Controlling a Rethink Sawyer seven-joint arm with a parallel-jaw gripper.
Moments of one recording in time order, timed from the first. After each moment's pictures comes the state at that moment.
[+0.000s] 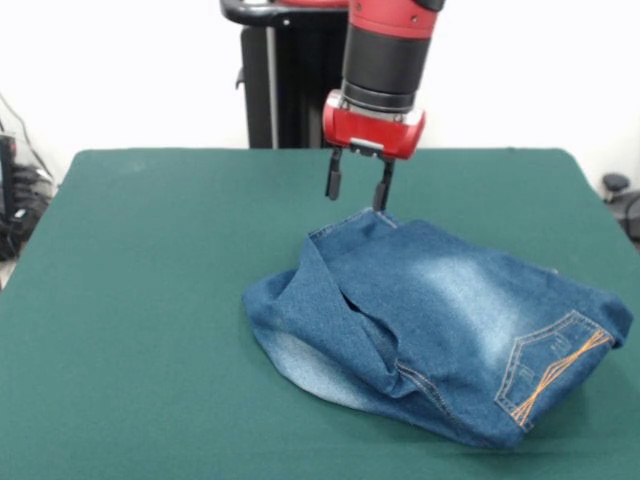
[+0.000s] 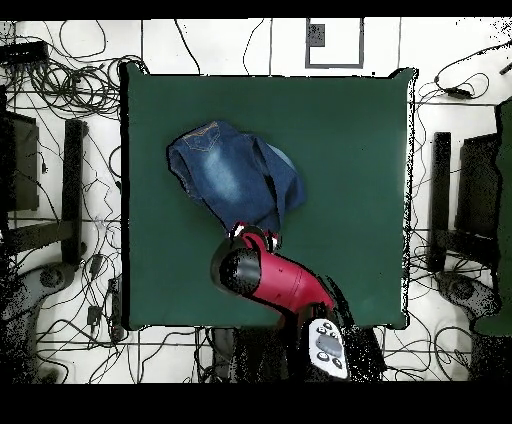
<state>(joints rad) -0.04 -0.62 -0.16 1.99 0.22 0.06 1.71</state>
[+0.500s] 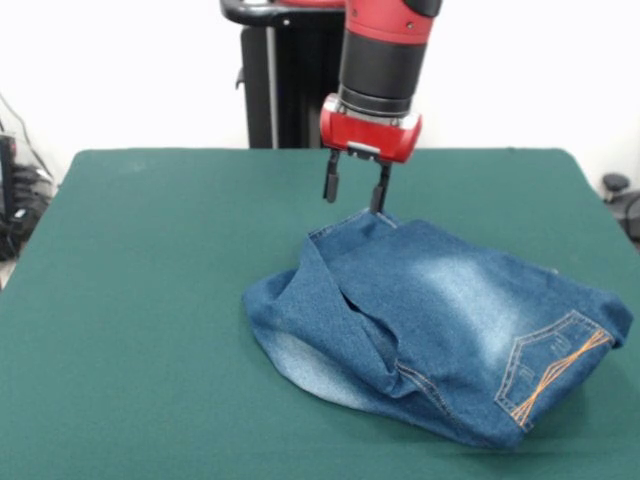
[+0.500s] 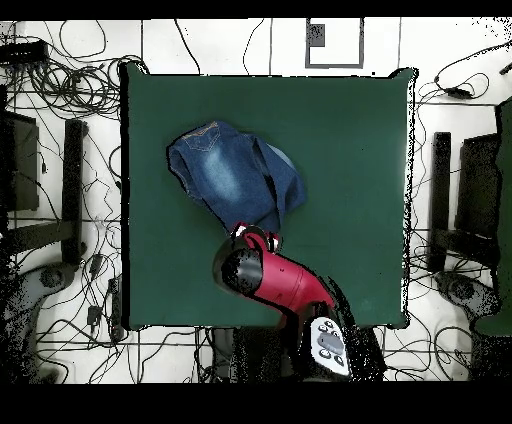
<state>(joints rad) -0.05 -0.61 -0.16 1.99 0.22 0.06 1.71</state>
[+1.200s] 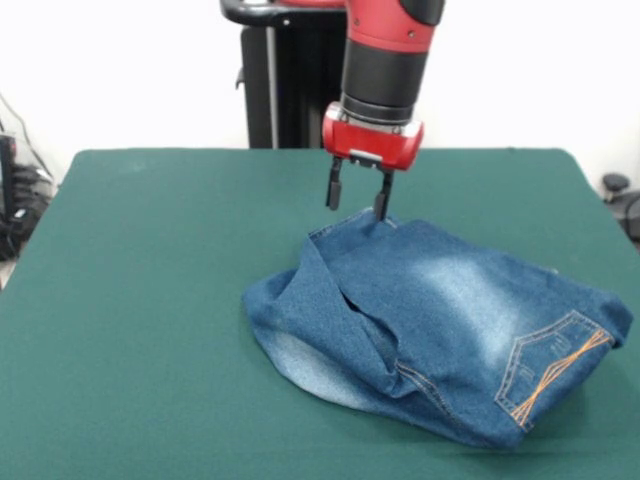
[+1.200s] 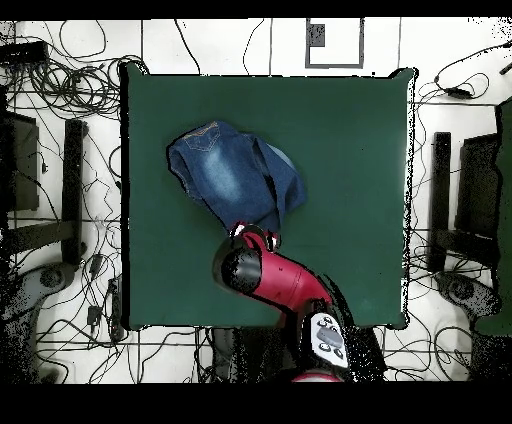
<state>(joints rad) -0.06 -0.59 -0.14 1.99 0.22 0.03 1.71</state>
